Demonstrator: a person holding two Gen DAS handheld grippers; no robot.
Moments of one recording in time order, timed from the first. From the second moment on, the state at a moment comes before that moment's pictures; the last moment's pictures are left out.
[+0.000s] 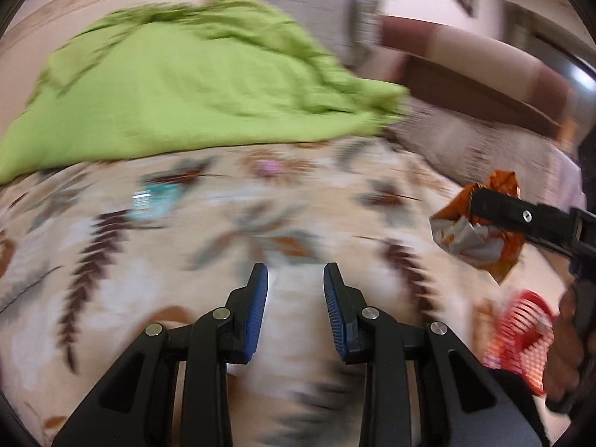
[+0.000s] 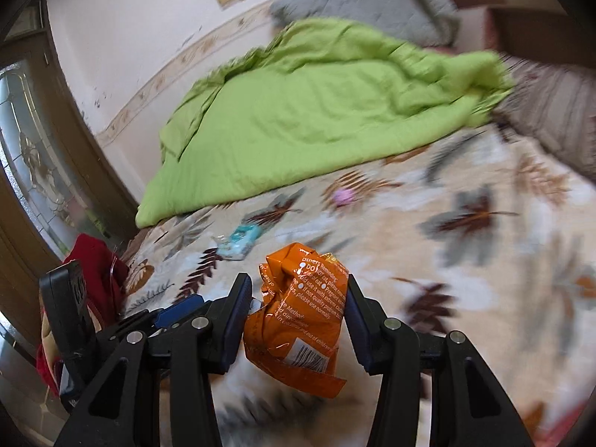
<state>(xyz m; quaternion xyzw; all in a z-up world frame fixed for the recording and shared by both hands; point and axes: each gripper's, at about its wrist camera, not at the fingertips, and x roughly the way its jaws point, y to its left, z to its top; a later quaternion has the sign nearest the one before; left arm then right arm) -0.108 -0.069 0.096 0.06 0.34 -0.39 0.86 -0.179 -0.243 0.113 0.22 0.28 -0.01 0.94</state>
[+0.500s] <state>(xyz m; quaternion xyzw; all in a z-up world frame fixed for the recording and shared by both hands) -0.253 -0.199 0.128 0.11 0.34 -0.58 0.73 -0.411 -0.354 0.126 0.30 0.24 -0.19 0.90</state>
